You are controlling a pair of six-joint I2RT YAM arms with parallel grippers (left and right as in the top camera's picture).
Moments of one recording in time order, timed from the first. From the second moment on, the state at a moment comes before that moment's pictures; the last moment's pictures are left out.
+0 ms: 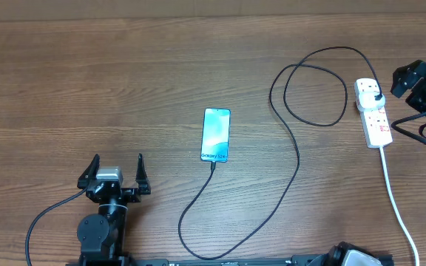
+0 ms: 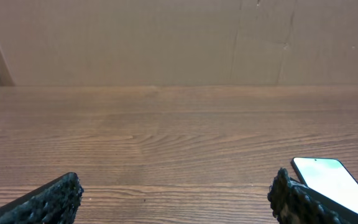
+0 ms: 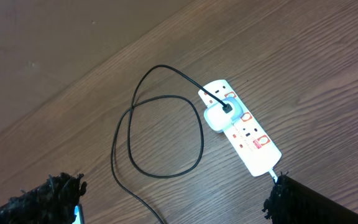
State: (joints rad) left arm -0.01 0.01 0.01 -0.08 0.00 -0.02; right arm -0.40 1.29 1.58 -1.08 -0.19 0.25
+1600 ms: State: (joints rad) left arm -0.01 0.01 0.01 -0.08 0.01 -0.02; right arm -0.02 0.23 0.02 0.17 -0.19 0.26
